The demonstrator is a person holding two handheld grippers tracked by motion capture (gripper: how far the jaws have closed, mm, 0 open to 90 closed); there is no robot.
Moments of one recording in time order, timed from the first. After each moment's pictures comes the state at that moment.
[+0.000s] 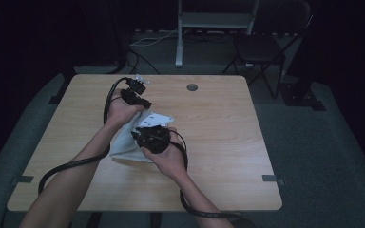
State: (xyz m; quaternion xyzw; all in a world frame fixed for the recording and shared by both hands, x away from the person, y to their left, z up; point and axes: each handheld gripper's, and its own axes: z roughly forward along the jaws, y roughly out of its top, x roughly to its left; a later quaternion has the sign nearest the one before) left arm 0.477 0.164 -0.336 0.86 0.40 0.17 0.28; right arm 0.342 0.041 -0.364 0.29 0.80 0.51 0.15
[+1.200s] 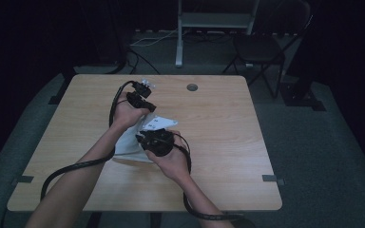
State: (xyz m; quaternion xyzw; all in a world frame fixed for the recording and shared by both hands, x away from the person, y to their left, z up) left arm 0.475 0.149 -0.347 0.86 0.39 0.17 0.27; right arm 0.340 0.032 -0.376 0.30 0.80 0.50 0.15
